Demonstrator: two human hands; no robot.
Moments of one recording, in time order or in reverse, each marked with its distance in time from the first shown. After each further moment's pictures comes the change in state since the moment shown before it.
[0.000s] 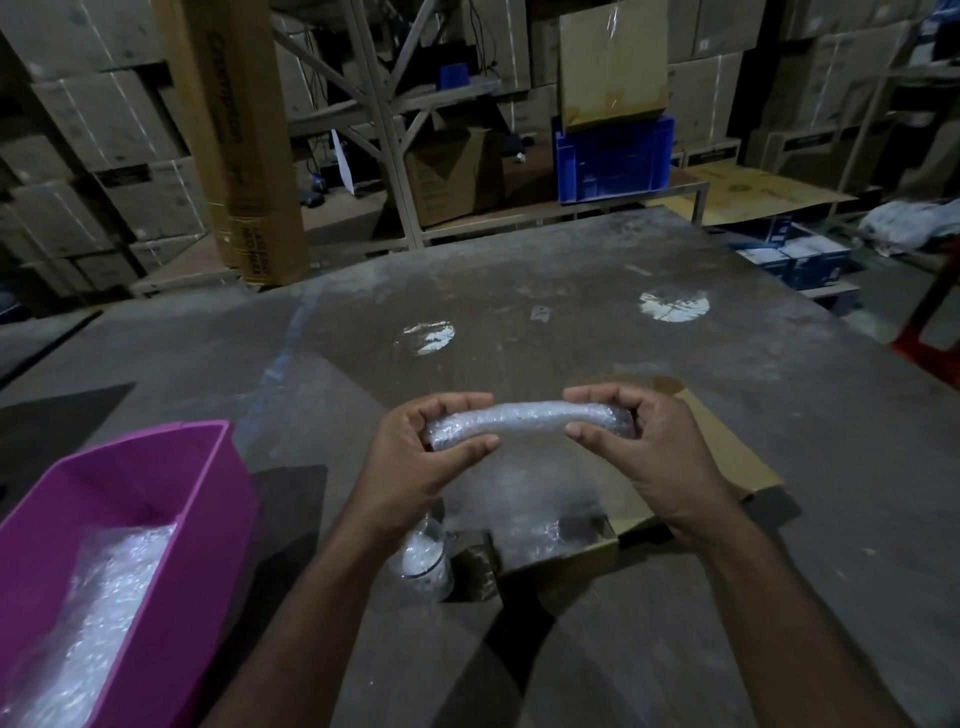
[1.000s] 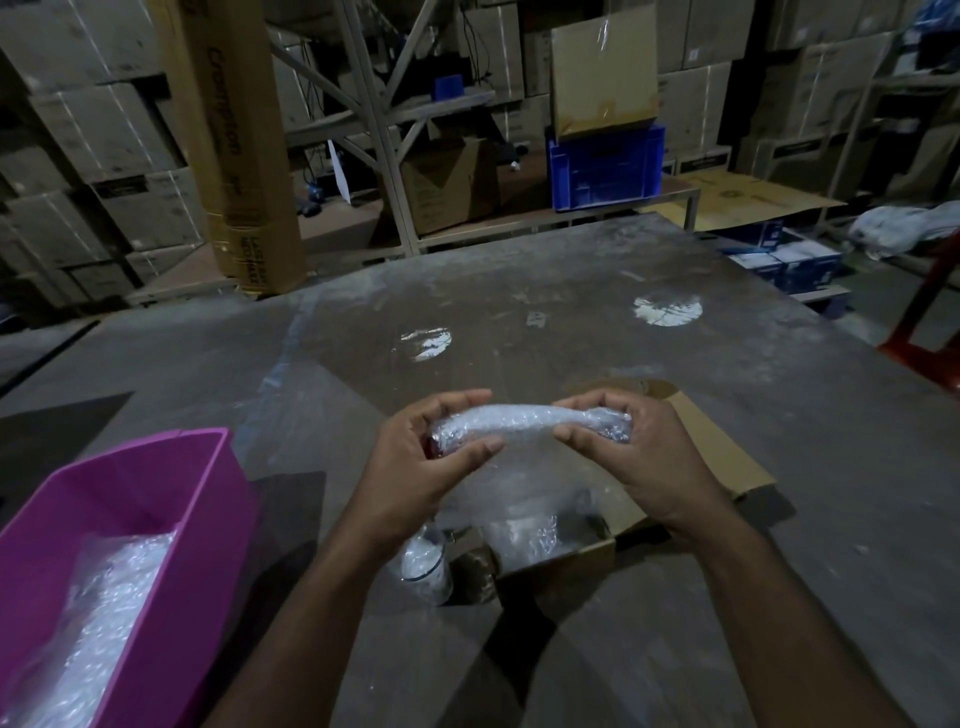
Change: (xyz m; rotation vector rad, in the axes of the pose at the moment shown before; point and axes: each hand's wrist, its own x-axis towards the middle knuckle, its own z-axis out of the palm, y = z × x) left_hand -0.004 0.009 0.000 0.068 -0.070 0.022; right_hand -0.001 -0.006 0.002 -0.095 -0.027 -0.038
